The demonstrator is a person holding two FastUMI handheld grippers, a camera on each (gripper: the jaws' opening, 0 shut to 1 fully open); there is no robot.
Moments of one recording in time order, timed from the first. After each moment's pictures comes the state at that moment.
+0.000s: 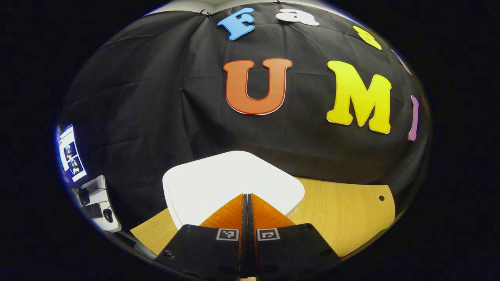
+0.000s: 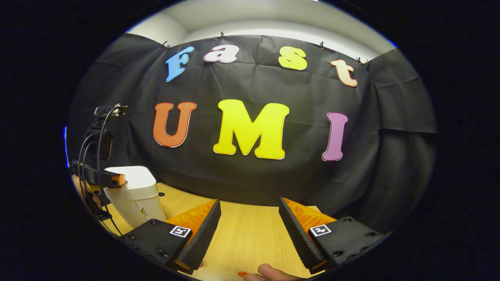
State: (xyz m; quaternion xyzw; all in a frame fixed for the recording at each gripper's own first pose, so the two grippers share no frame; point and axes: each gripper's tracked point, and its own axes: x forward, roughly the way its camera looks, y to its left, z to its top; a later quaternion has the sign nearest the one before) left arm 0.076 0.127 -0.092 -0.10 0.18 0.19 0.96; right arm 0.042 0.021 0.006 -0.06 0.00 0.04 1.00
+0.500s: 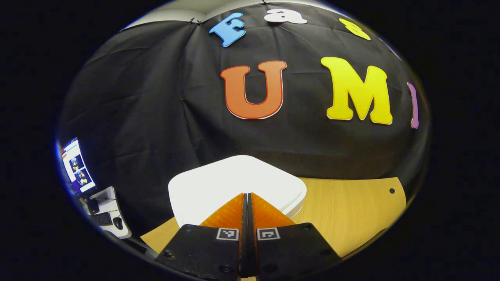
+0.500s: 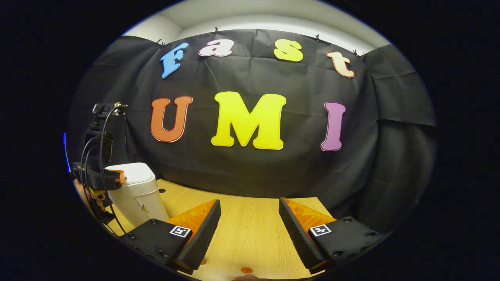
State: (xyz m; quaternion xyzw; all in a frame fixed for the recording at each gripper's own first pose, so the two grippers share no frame) left arm 0.078 0.130 -0.083 -0.07 0.15 0.22 0.96; right arm 0.035 0.017 -0.008 -0.04 0.03 0.04 1.00
